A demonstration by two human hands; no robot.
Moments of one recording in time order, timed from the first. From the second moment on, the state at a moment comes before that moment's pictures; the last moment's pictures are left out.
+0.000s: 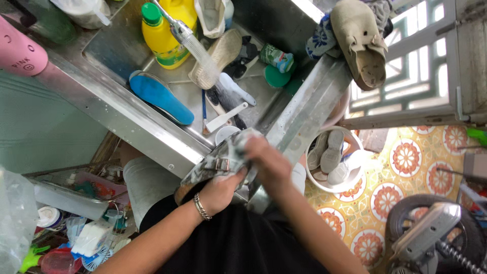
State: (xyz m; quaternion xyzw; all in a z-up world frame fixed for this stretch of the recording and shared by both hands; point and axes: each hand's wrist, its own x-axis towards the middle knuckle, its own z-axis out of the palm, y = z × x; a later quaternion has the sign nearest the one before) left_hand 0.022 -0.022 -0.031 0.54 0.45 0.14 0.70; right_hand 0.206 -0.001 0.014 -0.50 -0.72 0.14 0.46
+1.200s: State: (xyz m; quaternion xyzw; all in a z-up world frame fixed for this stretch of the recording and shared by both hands) left_hand 0.014 -0.049 -0.093 0.89 0.26 0.22 0.31; right_hand 0.215 -0.023 0.002 -0.52 -0.64 0.17 0.54
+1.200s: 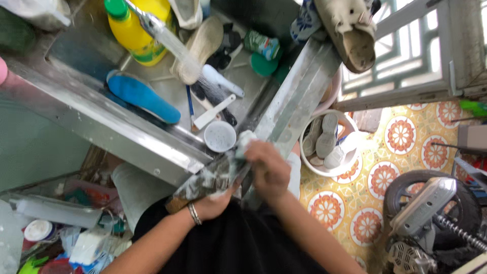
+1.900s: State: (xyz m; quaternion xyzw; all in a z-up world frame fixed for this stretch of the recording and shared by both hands) left_hand 0.014 -0.062 -0.125 0.85 0.27 0.15 0.42; right_hand 0.226 -0.006 0.028 -0.55 -0.70 0.15 0.44
